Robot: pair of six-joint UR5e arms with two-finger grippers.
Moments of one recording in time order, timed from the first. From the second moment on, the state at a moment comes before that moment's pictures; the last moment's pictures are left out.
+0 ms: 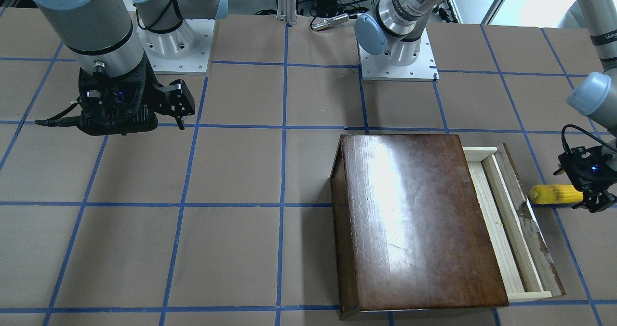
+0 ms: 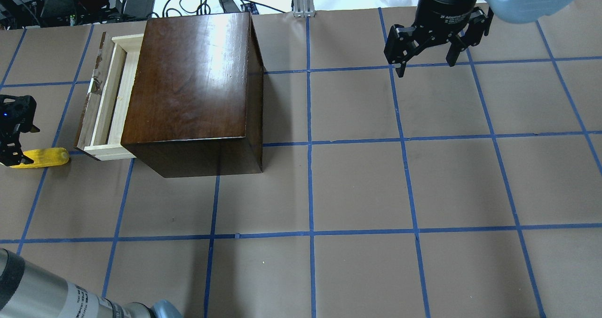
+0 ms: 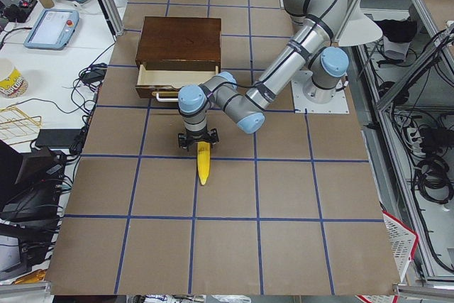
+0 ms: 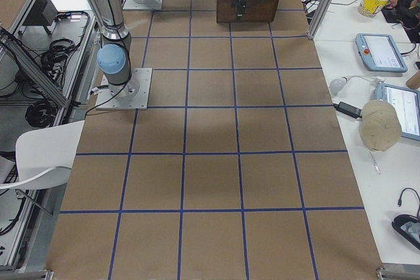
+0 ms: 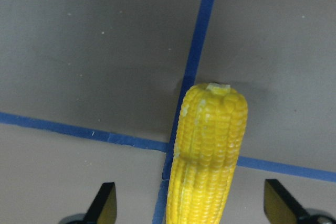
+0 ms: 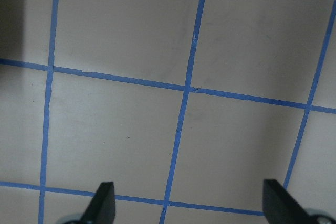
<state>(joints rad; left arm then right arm) -0.84 -2.03 -1.70 -0.94 1.66 2.17 1.64 -1.41 1.41 -1.52 -1.62 -0.10</state>
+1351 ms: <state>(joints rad) -0.81 -2.12 -1.70 -0.91 1.63 2.26 1.64 -1.41 1.41 -1.52 -1.62 -0.10</state>
